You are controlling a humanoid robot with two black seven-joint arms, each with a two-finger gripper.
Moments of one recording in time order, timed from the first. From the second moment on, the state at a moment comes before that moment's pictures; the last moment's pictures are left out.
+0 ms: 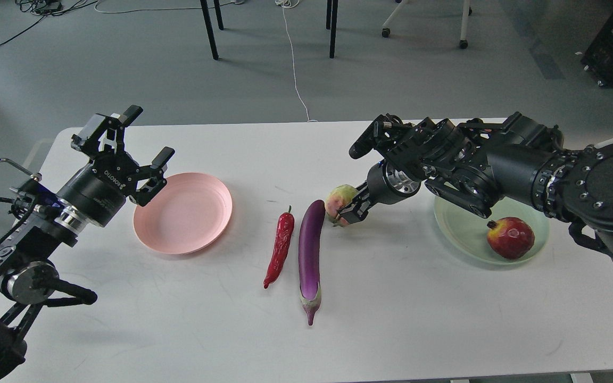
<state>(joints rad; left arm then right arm) -0.21 0.45 -1.21 -1.24 0.61 -0.49 -0.29 1.36 0.00 -0.58 0.56 -1.42 0.37 0.49</state>
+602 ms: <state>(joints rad) -0.21 0.45 -1.21 -1.24 0.61 -0.49 -0.29 1.48 -0.54 -0.57 0.85 -1.48 0.29 0.49</state>
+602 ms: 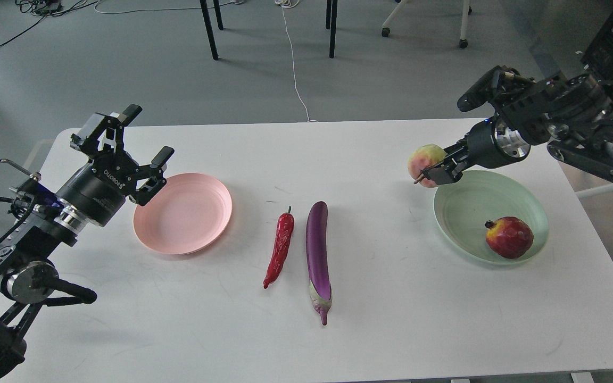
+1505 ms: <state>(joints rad) -0.21 0.44 -1.20 -1.24 0.61 -0.49 -0.29 1.30 -0.64 -0.49 0.74 -1.46 0.16 0.49</state>
